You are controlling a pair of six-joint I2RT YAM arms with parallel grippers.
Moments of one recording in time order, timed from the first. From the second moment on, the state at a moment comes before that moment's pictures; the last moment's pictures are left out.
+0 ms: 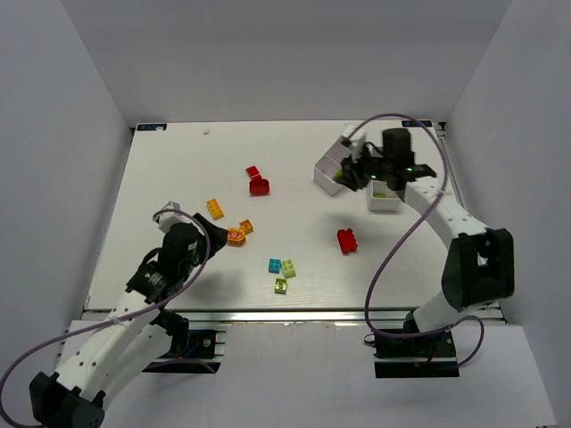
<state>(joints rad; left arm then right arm) -0.49 0.63 0.53 -0.49 -0.32 -0.97 0.33 1.59 1.25 -0.24 -0.63 -0.51</state>
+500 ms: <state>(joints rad) -0.49 0.99 0.57 -0.21 -0.12 -0.83 0.05 1.43 1.08 -0.29 -0.22 -0.04</state>
